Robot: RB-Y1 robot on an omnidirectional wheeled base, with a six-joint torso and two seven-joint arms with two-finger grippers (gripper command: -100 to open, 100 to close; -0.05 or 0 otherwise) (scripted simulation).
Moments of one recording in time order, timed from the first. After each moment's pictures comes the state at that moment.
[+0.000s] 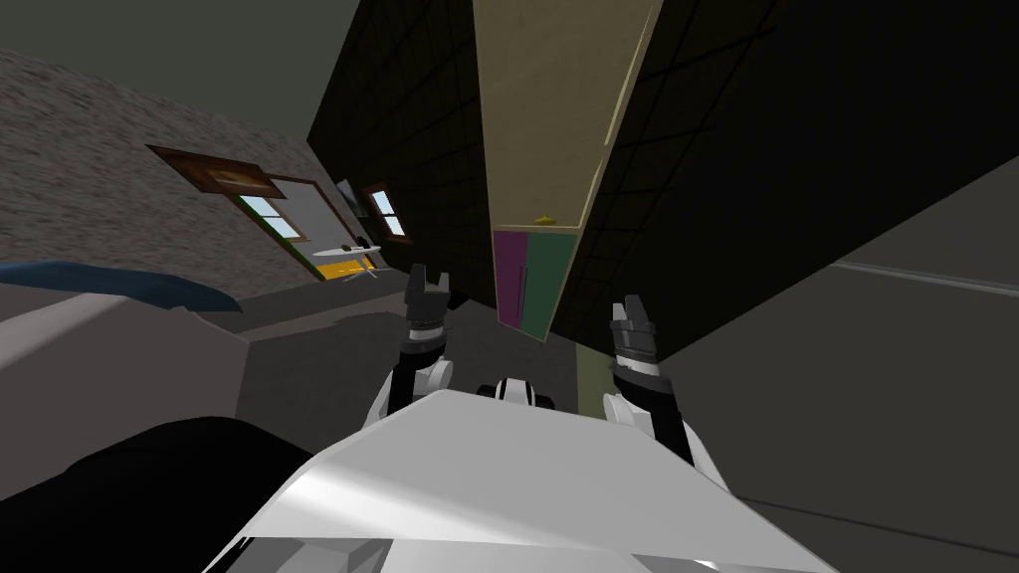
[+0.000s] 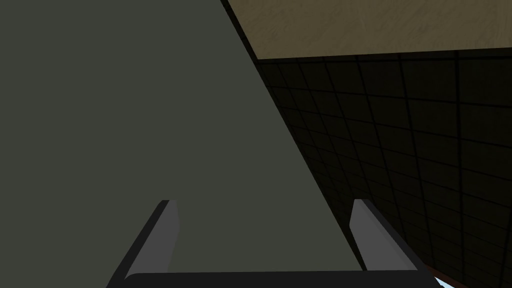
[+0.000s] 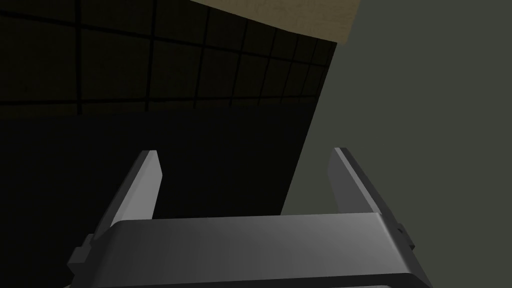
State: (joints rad) left arm 0.48 0.02 -0.04 -2.40 -0.08 -0.58 -0.02; right arm 0.51 -0.05 -0.04 -2.27 0.09 -0.49 0.18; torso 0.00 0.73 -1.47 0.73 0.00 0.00
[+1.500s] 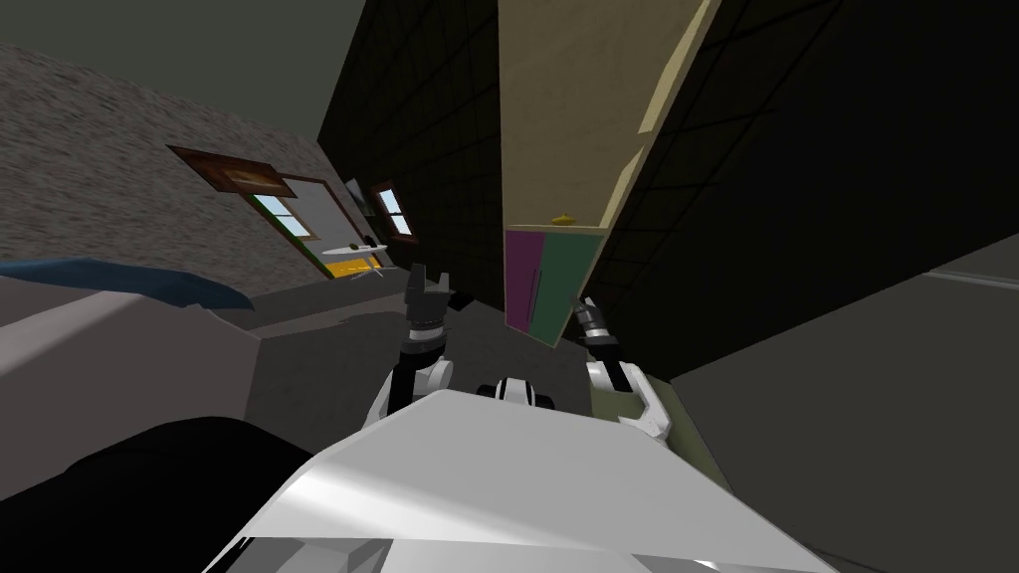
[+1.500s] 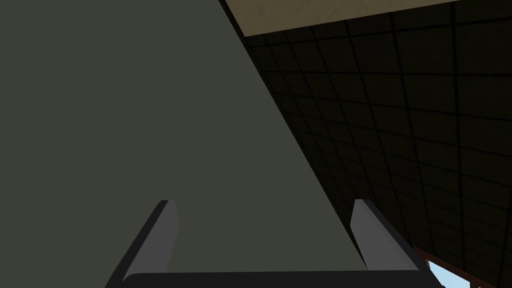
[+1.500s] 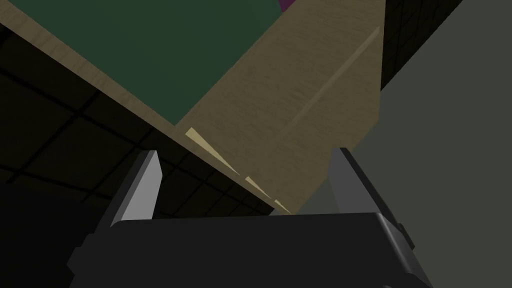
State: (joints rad) left arm 0.48 0.02 -0.04 -2.40 -0.08 -0.58 -0.02; right arm 0.18 -0.19 -0.02 -1.96 0.38 -0.24 0.49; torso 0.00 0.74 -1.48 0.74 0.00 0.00
